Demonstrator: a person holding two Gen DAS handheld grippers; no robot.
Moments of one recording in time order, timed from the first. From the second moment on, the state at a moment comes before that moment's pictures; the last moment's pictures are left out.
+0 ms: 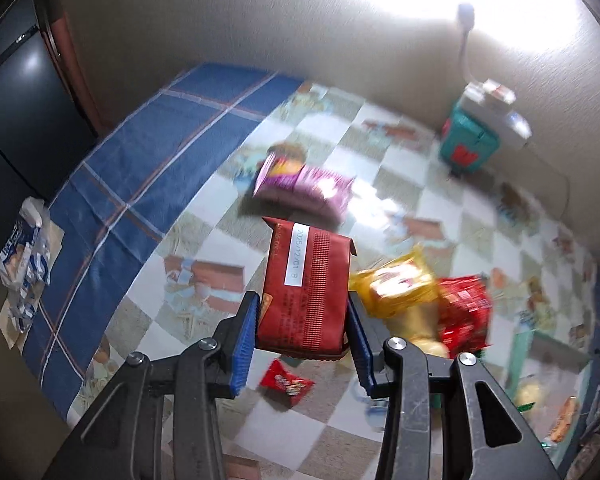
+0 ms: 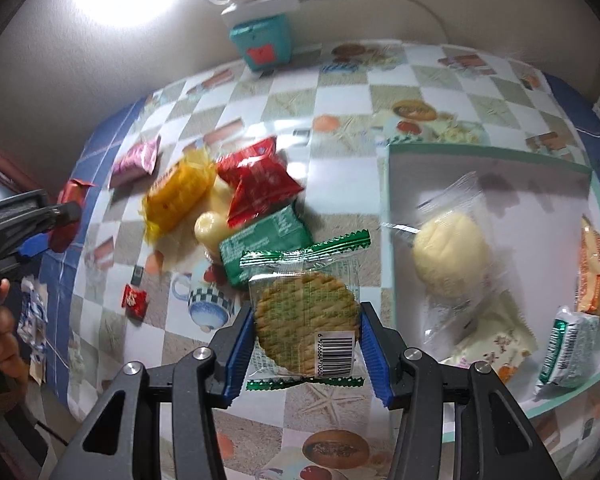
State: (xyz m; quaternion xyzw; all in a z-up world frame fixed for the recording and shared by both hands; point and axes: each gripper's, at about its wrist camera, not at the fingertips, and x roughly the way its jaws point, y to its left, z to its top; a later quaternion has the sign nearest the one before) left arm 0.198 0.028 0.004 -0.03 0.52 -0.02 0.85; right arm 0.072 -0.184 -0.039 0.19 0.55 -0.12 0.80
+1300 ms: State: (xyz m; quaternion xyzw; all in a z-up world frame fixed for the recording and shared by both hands) left arm 0.096 -0.158 0.058 0.04 0.49 -0.22 0.84; right arm -0.061 -0.380 0.001 0.31 0.46 -0.36 0.75
